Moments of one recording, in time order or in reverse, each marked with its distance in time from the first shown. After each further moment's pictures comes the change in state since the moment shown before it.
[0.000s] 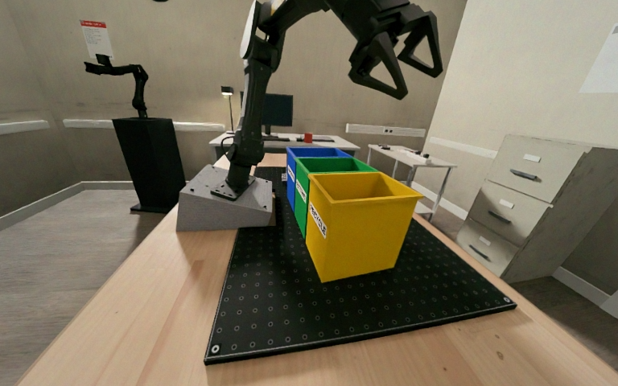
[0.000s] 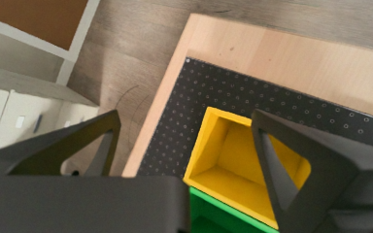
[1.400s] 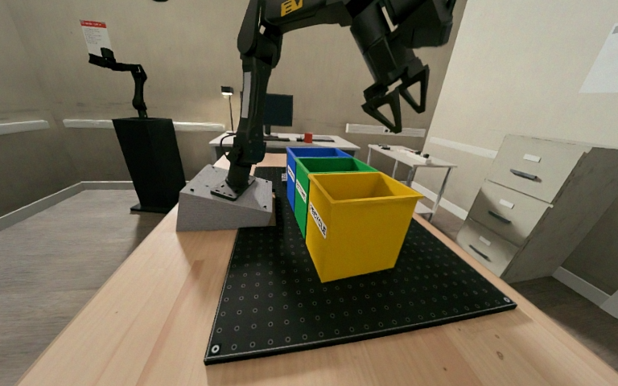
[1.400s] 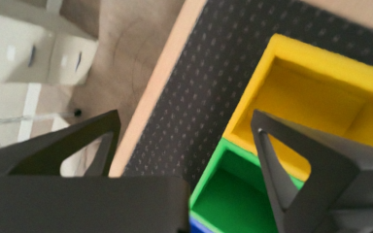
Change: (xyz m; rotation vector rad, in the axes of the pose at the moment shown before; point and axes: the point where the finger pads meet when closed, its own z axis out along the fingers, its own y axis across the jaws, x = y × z) arm 0.090 0.056 0.032 -0.040 0.298 -0.059
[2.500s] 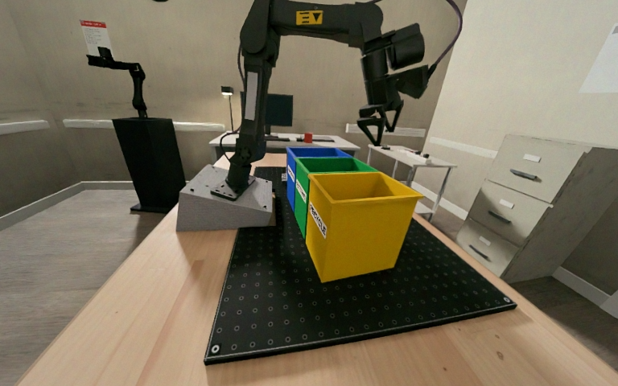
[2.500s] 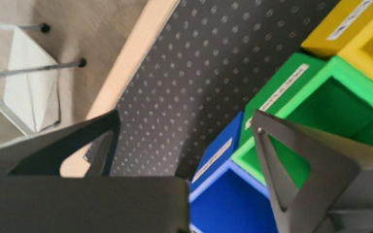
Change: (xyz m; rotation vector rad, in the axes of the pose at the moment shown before) arm 0.122 0.065 0.033 0.030 0.308 -0.162
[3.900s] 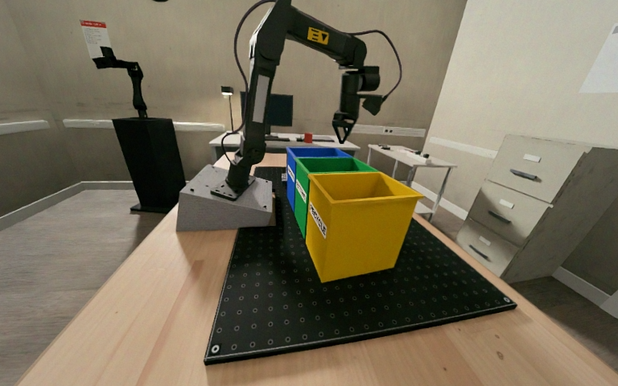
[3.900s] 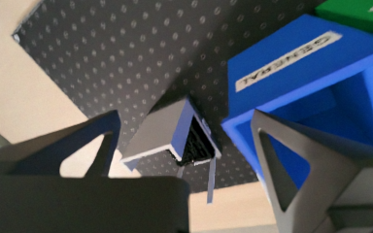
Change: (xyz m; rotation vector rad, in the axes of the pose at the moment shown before) arm 0.175 0.062 0.019 0.117 0.295 -0.362
